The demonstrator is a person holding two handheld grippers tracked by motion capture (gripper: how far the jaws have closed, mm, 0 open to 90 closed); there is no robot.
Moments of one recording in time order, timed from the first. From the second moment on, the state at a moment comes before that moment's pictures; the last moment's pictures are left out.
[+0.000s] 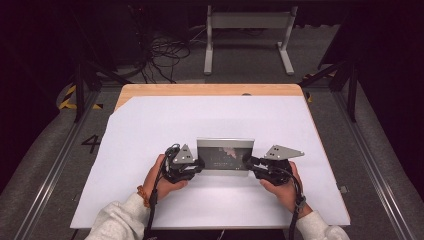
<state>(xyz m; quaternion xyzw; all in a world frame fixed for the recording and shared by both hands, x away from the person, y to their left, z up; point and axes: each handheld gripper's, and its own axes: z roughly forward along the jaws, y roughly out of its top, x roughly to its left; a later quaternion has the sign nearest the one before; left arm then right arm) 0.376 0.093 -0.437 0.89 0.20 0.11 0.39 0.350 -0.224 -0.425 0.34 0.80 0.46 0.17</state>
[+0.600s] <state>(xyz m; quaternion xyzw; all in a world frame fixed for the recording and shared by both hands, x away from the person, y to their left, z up) 0.370 0.096 -0.440 0.88 0.20 0.13 0.40 0.347 -0.225 -0.425 0.33 0.80 0.46 0.18</state>
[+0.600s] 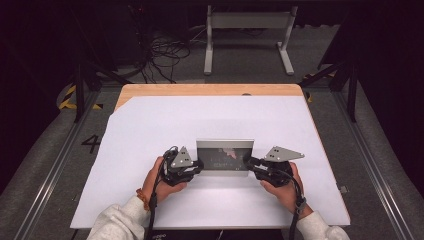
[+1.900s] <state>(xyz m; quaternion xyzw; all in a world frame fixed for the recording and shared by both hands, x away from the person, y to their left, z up) 0.334 0.147 -0.438 0.88 0.19 0.16 0.40 0.307 -0.248 -0.428 0.28 0.84 0.39 0.25</state>
